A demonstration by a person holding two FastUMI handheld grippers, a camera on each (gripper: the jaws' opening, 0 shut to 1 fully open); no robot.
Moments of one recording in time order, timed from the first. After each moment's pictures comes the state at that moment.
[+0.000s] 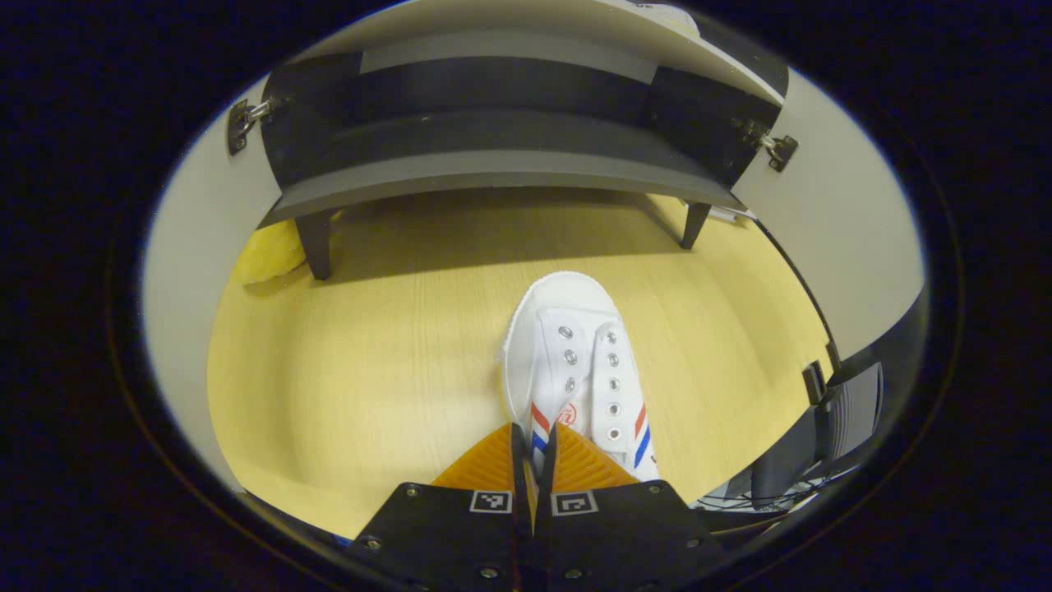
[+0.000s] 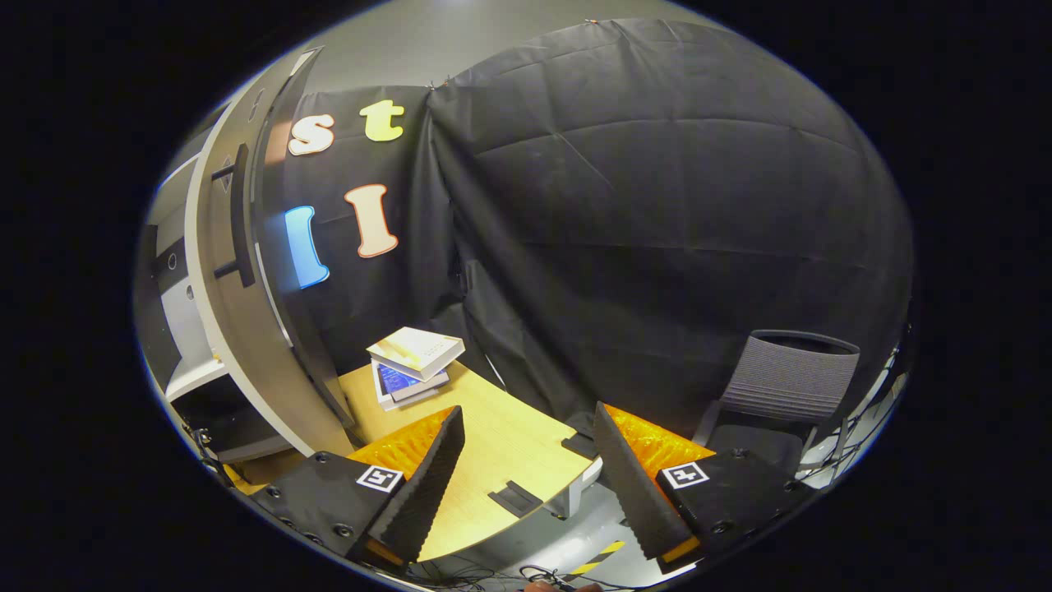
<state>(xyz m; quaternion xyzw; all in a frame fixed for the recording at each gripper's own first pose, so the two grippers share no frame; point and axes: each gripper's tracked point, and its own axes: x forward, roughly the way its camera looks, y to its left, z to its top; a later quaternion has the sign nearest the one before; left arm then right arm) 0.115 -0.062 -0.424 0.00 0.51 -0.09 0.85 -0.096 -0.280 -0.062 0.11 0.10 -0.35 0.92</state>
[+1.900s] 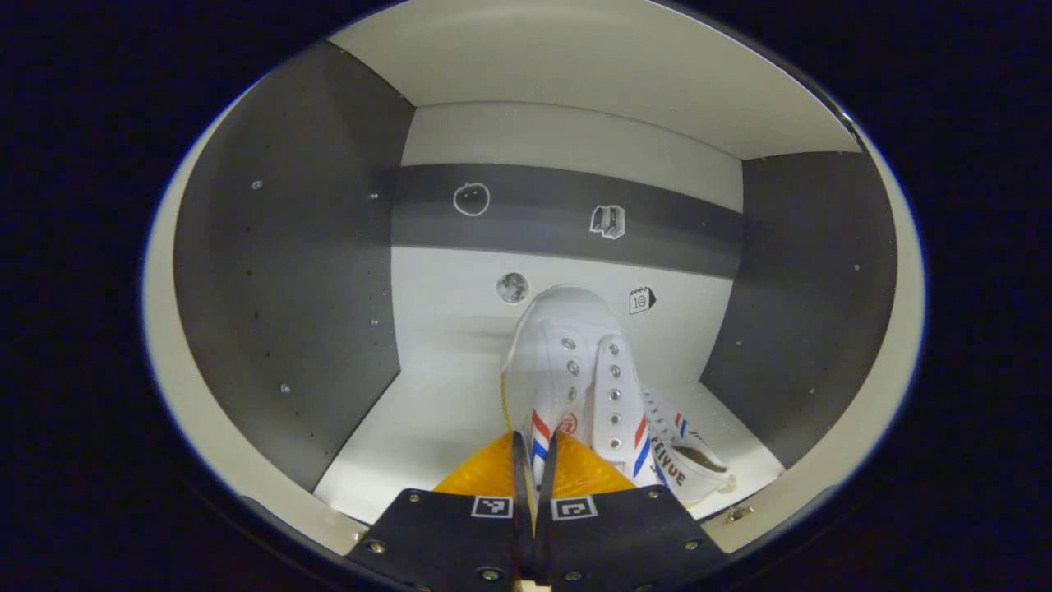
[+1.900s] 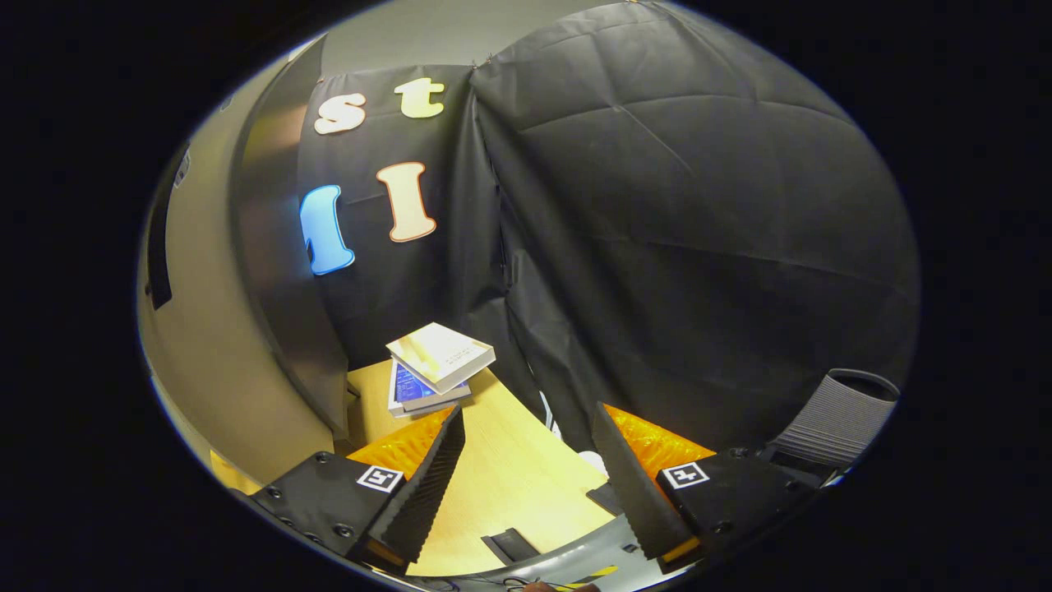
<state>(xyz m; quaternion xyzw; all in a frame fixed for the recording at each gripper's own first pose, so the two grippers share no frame) 0.197 -0.015 -0.221 0.00 0.16 0.01 0.99 0.007 -0.365 -0.071 0.08 0.13 -0.25 0.96</state>
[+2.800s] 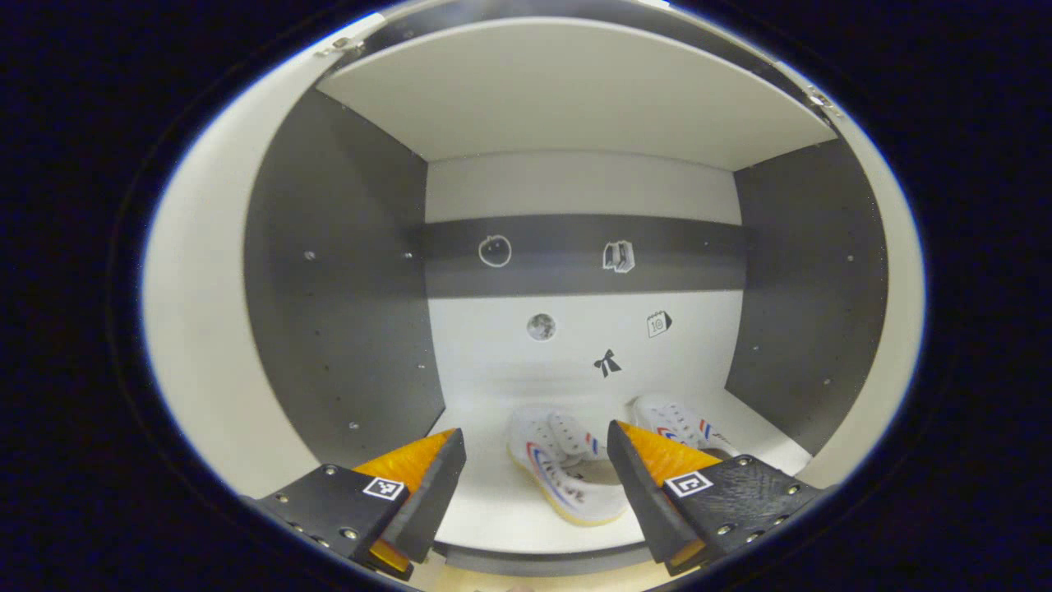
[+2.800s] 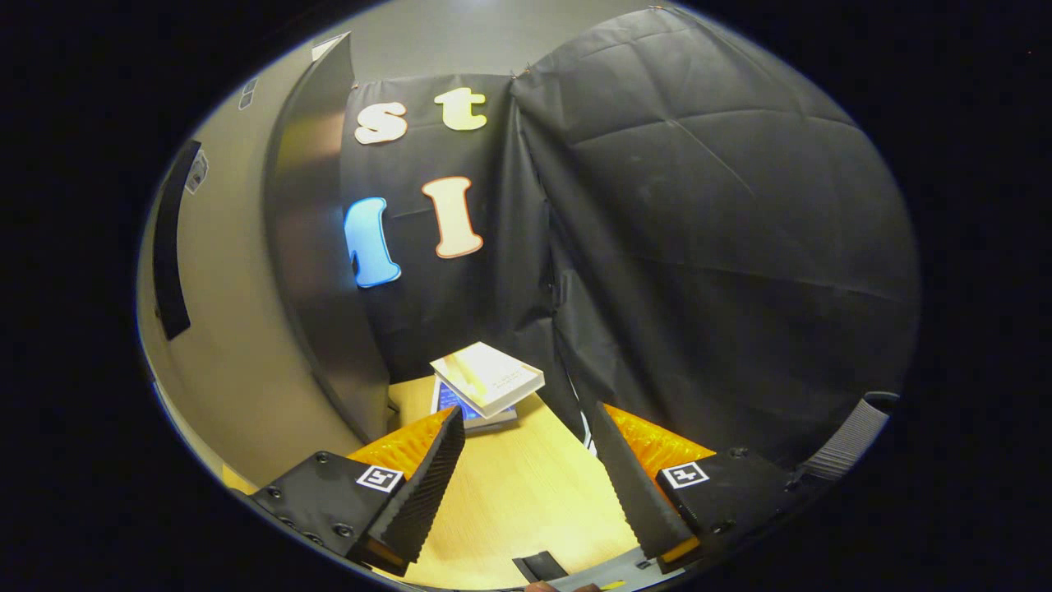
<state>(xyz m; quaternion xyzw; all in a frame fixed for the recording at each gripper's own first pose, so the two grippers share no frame) 0.073 -0.030 -0.134 0.07 0.09 0.05 0.99 0.057 -0.332 -0.026 0.07 0.09 -0.17 0.98</state>
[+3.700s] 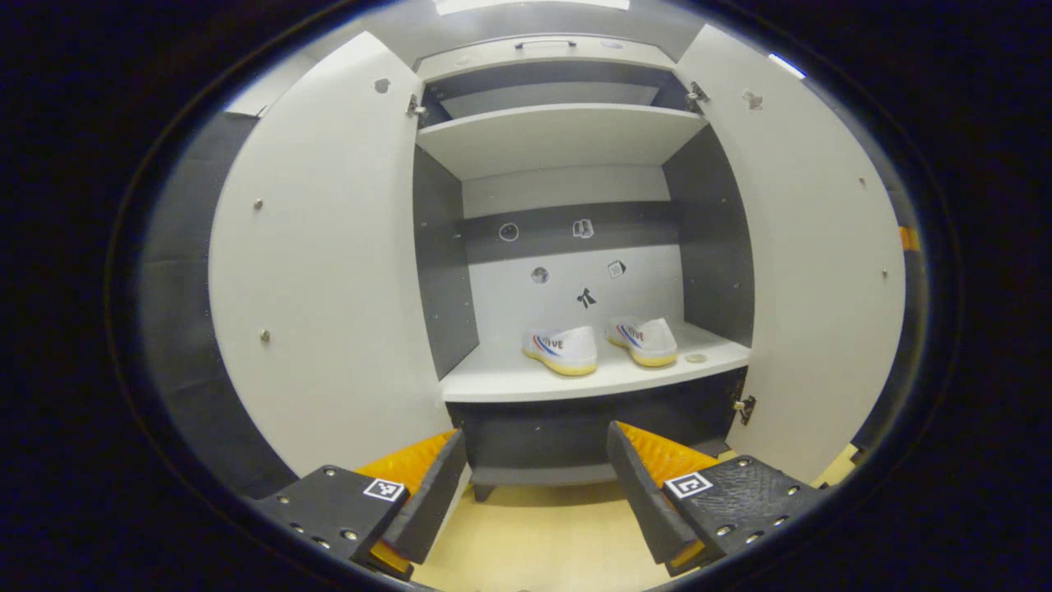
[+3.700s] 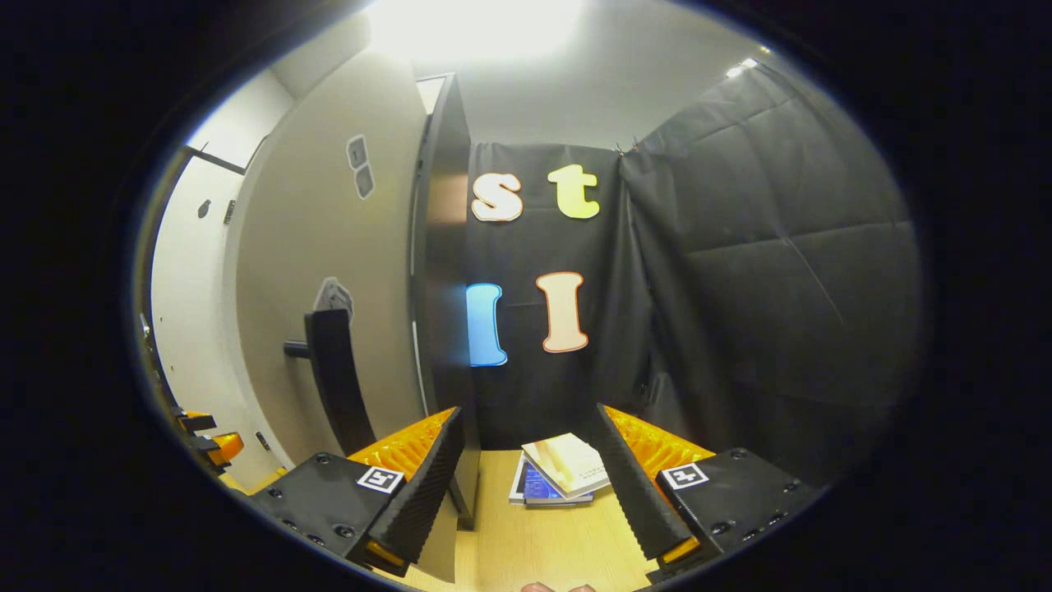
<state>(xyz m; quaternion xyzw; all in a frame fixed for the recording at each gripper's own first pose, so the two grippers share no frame) -0.171 -0.047 -0.231 0.09 0.09 0.08 0.99 0.049 -0.224 0.121 -0.02 -0.04 -0.02 1.00</state>
